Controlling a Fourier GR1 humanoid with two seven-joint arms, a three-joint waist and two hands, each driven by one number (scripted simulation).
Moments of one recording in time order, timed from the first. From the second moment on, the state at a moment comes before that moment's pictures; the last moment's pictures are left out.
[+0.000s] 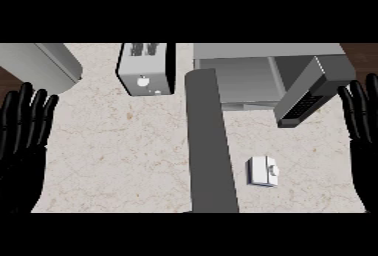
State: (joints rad) left arm 0.03 0.09 0.00 -2.10 0.03 -0.01 -0.02; right arm -0.02 -0.14 0.01 -2.10 -0.01 -0.02 -0.05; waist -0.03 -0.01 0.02
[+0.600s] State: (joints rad) left arm 0.06 0.06 0.02 -2.09 0.10 -0.01 0.05; right arm 0.12 -0.01 0.43 -2.21 0.01 -0.03 0.07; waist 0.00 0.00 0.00
